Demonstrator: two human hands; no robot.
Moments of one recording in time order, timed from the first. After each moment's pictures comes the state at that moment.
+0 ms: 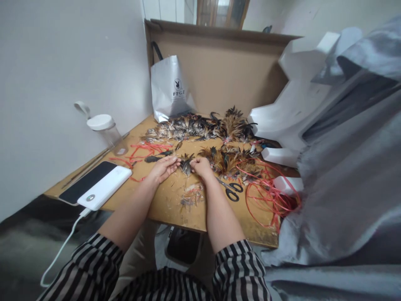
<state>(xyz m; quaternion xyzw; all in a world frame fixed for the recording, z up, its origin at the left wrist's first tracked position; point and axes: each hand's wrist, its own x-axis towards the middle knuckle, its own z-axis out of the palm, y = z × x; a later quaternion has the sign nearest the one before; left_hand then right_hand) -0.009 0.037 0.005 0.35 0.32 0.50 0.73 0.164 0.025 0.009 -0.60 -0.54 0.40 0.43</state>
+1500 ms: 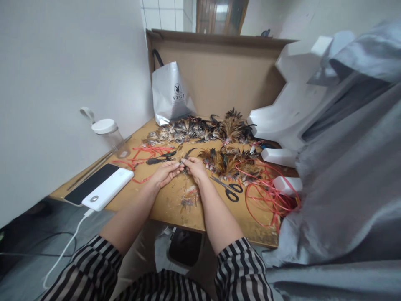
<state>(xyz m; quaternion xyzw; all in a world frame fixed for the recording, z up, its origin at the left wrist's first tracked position) -0.006 0.022 0.004 0.41 0.28 0.47 0.74 0.135 0.017 0.019 -0.45 -0.43 0.57 0.54</state>
